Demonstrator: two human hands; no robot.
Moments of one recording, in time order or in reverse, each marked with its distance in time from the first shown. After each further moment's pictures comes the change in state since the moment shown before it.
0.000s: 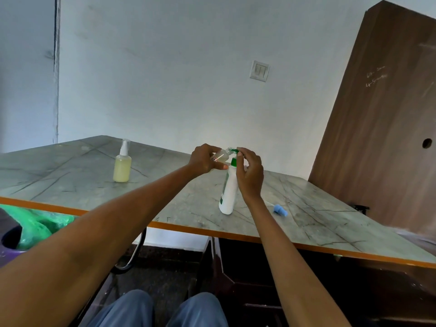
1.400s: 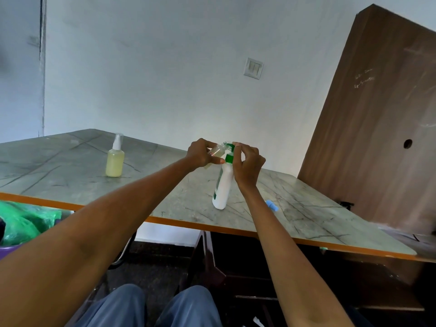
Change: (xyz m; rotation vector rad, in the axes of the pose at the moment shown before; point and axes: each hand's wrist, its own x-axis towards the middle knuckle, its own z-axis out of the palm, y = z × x) left_hand 0.009 0.001 0.003 -0.059 -0.015 -0.055; right_hand 0.009 -0.025 -0.011 -0.102 -0.006 0.124
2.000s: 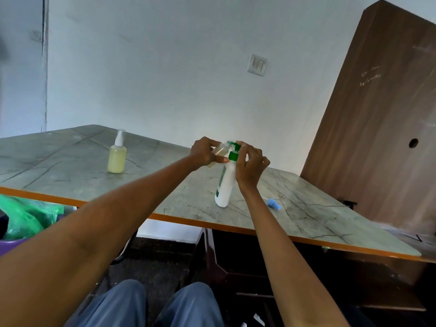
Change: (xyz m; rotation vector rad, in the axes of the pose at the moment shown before) left_hand -0.002 -0.004 0.004 -0.019 0.005 -0.001; right_hand -0.006 0.006 0.009 -0.017 0.077 0.023
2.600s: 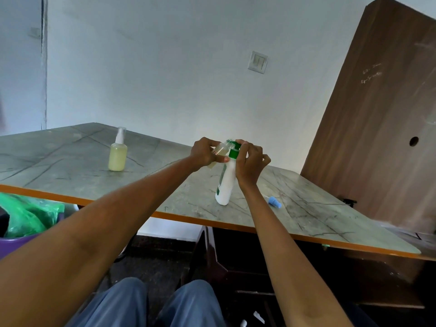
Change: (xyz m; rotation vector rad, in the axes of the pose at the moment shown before) left_hand -0.005 -0.001 0.003 -0.031 0.019 -0.031; right_hand 0.003 0.005 0.006 -0.041 0.017 0.020
